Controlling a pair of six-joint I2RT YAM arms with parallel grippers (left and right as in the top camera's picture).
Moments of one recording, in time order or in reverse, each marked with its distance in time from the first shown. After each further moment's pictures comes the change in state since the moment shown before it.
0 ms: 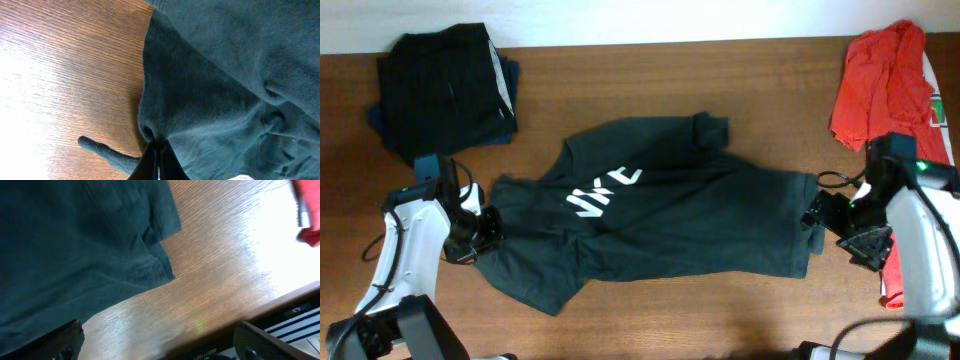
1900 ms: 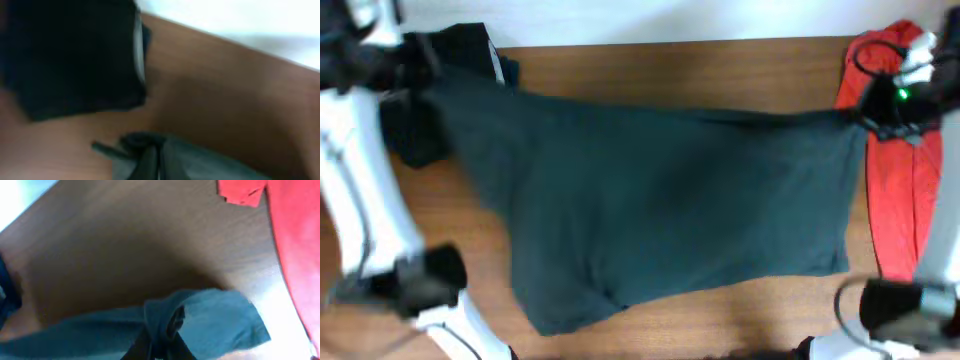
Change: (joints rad) left arm -0.020 0.428 1.481 -0.426 0.158 -0.003; right arm 0.035 0.336 0.930 -0.150 -0.179 -0.113
